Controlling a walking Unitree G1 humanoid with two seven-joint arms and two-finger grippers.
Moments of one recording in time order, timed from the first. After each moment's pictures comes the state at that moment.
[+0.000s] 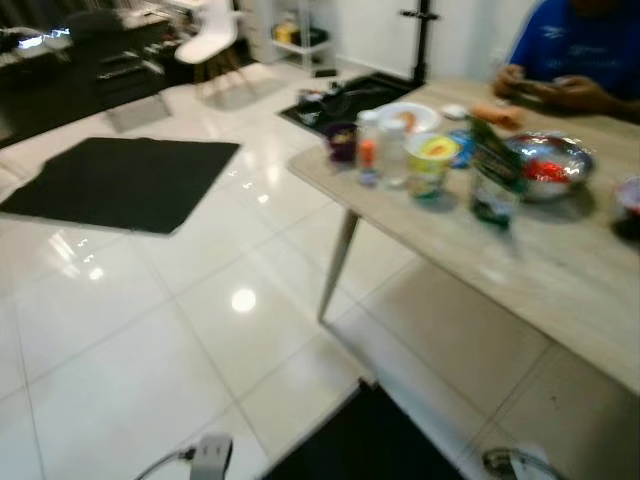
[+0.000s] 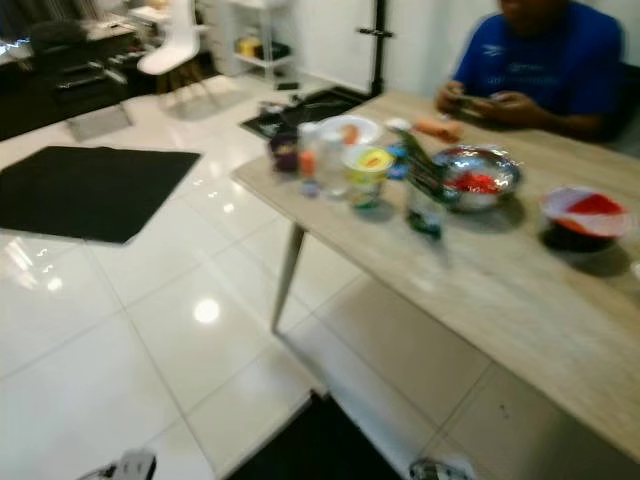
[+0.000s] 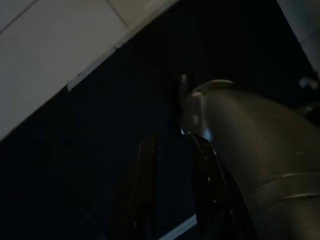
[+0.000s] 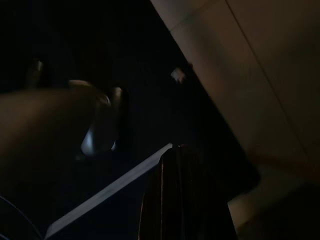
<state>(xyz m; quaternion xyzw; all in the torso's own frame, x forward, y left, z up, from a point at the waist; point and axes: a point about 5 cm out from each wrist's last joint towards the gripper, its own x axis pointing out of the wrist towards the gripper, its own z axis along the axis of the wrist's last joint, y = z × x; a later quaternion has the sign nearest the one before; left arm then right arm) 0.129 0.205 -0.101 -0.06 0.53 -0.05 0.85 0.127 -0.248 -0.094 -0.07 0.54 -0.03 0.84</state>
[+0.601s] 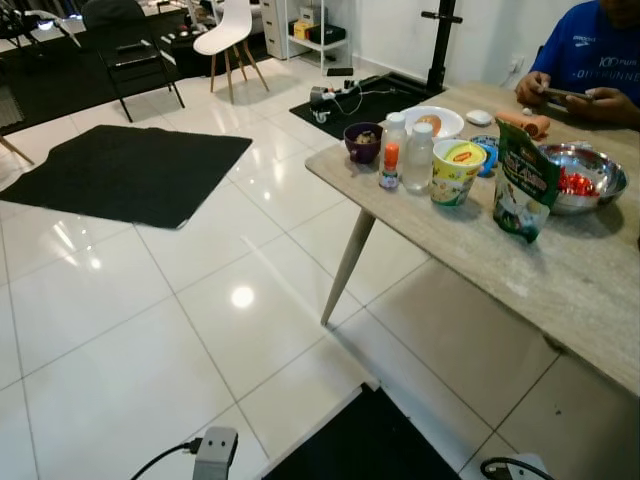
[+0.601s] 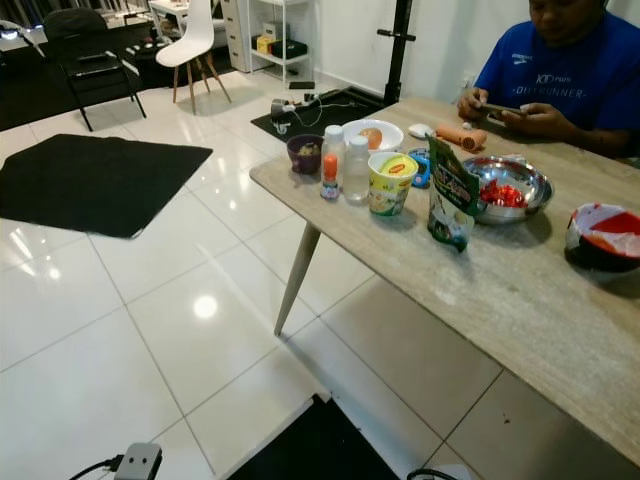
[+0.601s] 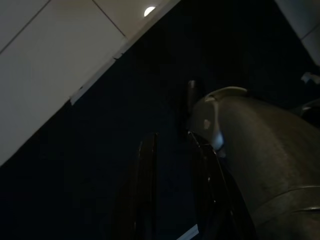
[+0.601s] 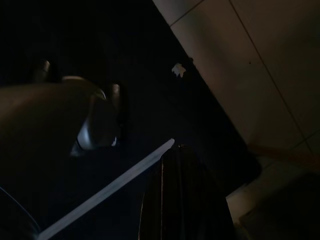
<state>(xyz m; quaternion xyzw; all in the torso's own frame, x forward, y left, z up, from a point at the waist) 0.133 0.203 -0.100 -0.05 0.53 -0.07 0.85 0.121 -0.247 -0.097 -0.08 0.55 -0.04 0.83</state>
